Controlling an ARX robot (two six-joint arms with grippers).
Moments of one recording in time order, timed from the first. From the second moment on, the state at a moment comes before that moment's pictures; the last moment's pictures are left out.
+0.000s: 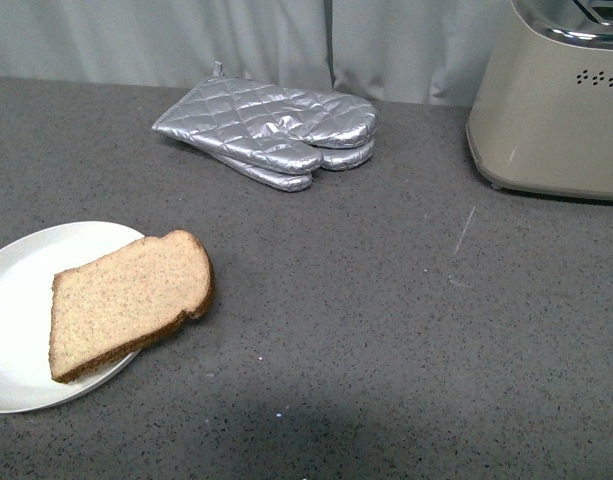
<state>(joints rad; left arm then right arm) 0.11 0.33 0.11 -0.18 0.25 -0.54 0.00 0.00 0.00 0.00 0.00 0.00</state>
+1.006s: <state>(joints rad) 0.31 1.68 0.55 0.41 0.38 -0.58 0.00 0.00 0.00 0.00 0.00 0.00</state>
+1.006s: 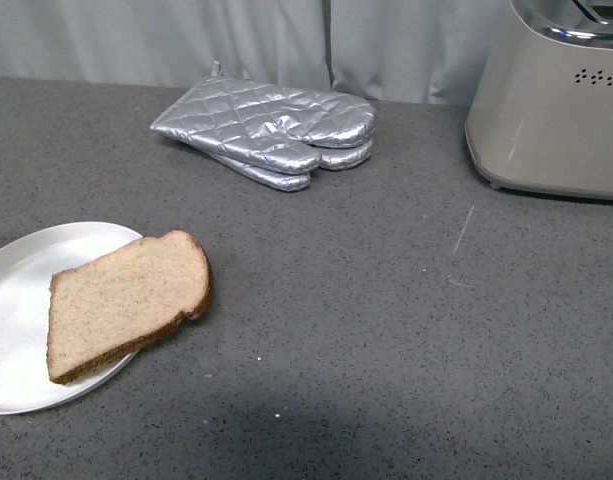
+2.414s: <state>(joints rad) 0.26 1.84 0.58 0.20 0.37 -0.11 0.00 0.00 0.00 0.00 0.00 0.00</state>
